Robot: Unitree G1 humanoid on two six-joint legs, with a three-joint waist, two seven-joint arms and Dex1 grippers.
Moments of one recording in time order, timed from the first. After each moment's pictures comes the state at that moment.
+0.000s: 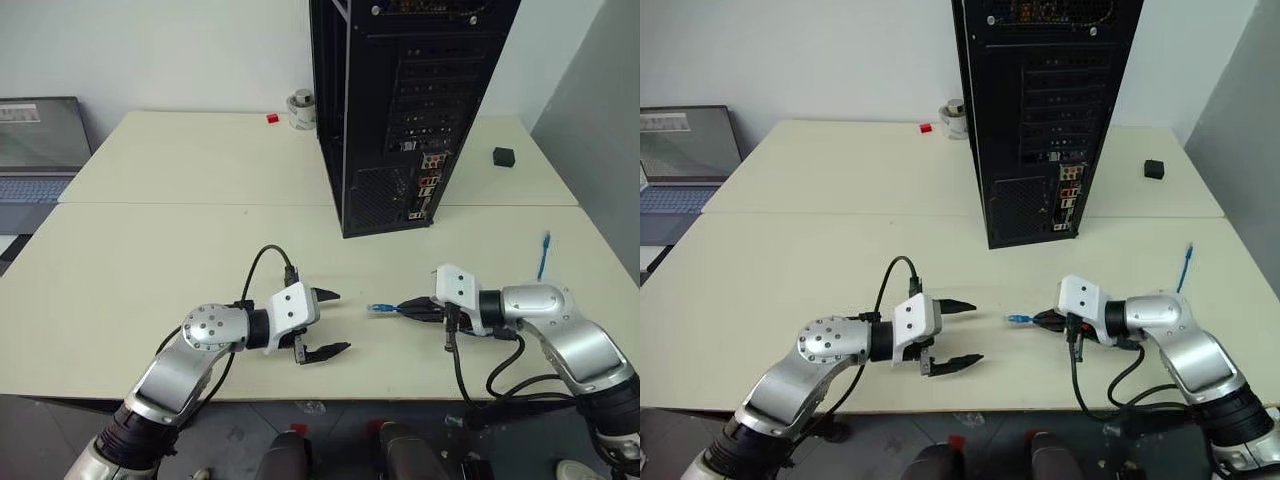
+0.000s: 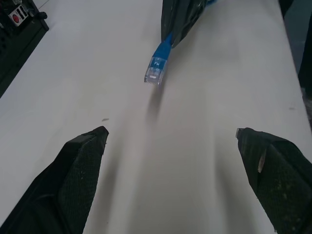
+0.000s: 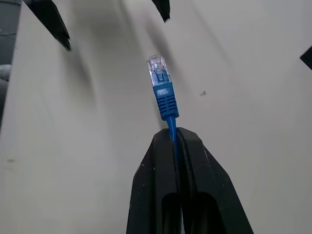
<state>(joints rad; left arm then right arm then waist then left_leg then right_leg) -0.25 0.63 -0.27 -0.29 -0.19 0.28 -0.95 -0.33 -0.74 0.22 -0.28 0.23 0.43 1.07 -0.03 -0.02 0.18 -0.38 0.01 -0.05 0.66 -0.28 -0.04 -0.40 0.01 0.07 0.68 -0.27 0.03</state>
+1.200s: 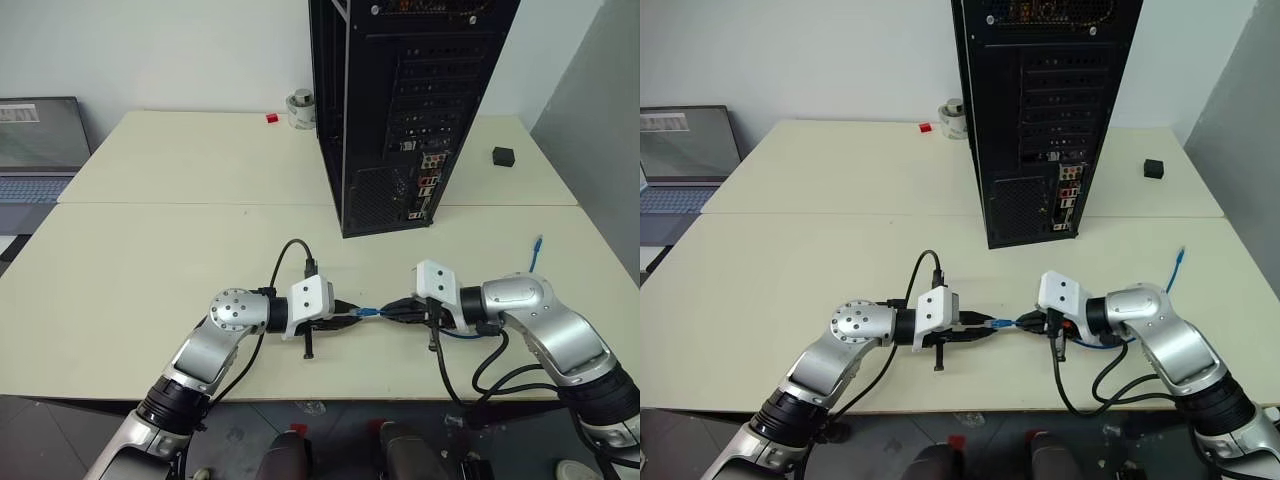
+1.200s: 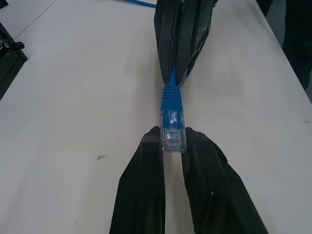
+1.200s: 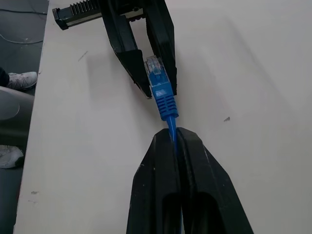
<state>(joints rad) -0.36 0.52 -0.31 -0.08 -0.14 0.13 -1.05 -0.40 -0.70 0.29 -0.31 0.23 0.53 1.07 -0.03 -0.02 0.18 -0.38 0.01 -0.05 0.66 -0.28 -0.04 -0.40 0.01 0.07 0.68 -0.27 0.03</state>
